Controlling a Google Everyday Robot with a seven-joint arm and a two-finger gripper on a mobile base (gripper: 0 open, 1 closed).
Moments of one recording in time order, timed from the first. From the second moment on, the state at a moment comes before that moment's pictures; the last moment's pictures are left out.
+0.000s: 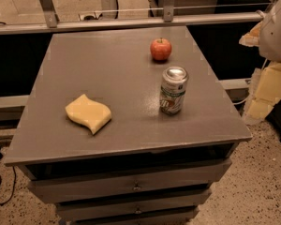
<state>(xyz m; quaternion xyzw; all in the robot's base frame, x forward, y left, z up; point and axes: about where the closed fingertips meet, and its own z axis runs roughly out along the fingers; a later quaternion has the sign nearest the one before) 0.438 -0.215 0.982 -0.60 0.78 -0.04 0.17</state>
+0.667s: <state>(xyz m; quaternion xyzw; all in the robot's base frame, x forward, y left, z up) 0.470 -0.210 0.978 -0.60 0.78 -0.05 0.18</state>
